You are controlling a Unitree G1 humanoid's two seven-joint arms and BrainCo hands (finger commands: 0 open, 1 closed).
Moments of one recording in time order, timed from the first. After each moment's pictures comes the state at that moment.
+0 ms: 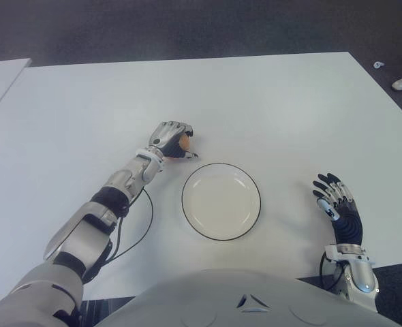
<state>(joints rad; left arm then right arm) -0.40 0.48 -0.53 0.57 0.74 -0.31 0.24 0.48 -0.15 -0.27 0.08 0.24 -0.43 0.24</state>
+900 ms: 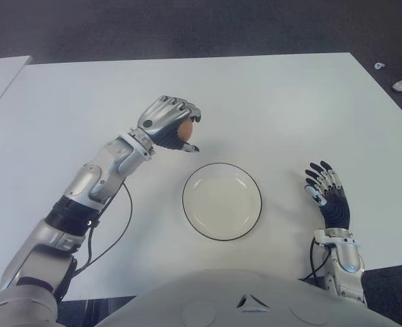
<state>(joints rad) -0.28 0.64 -0.32 -0.12 0.77 -0.27 -0.05 0.37 -0.14 -0.23 0.18 0.15 -0.45 0.16</state>
